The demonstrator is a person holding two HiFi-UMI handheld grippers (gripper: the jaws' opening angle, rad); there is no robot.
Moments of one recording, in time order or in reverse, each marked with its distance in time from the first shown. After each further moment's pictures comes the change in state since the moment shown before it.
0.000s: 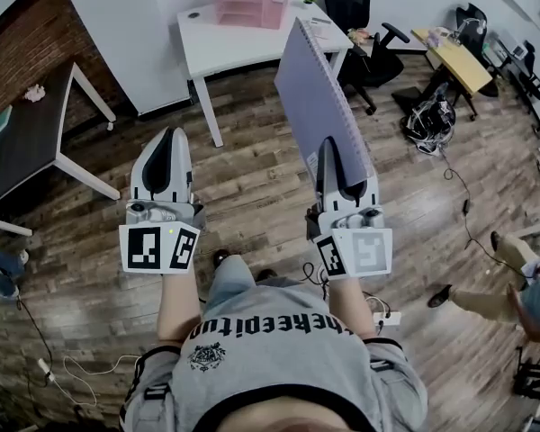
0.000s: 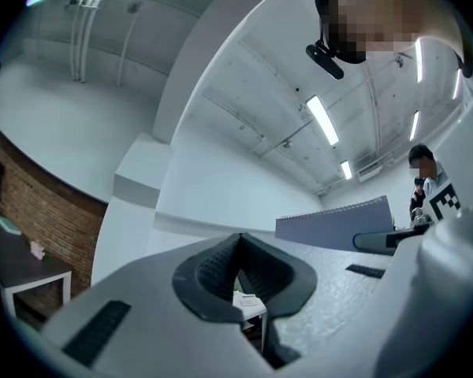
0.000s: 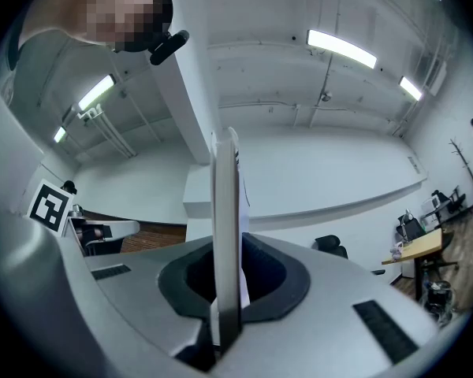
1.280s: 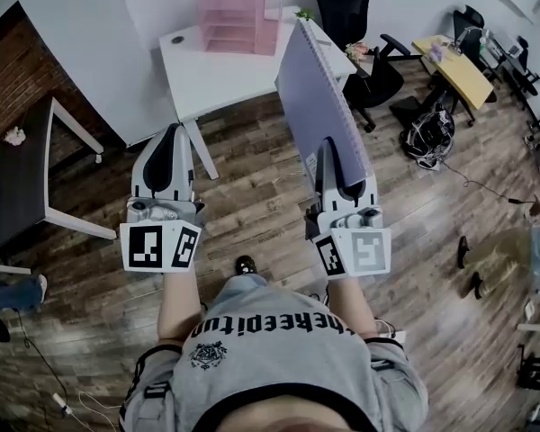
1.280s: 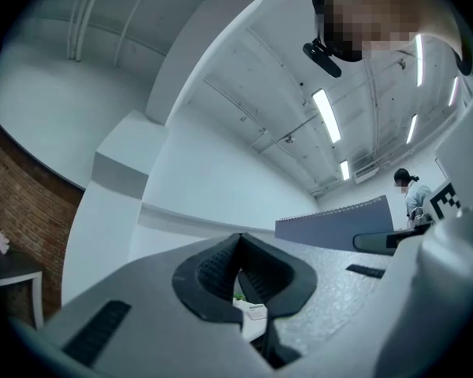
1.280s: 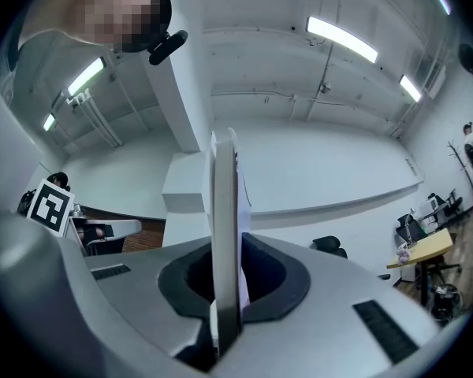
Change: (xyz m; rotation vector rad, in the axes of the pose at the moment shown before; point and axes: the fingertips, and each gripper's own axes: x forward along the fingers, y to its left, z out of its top) left arm 0.208 0.096 -0.068 -0.014 -0.005 -0.066; right arm 0.206 -0.063 -0.063 -0.011 -0.001 -0.064
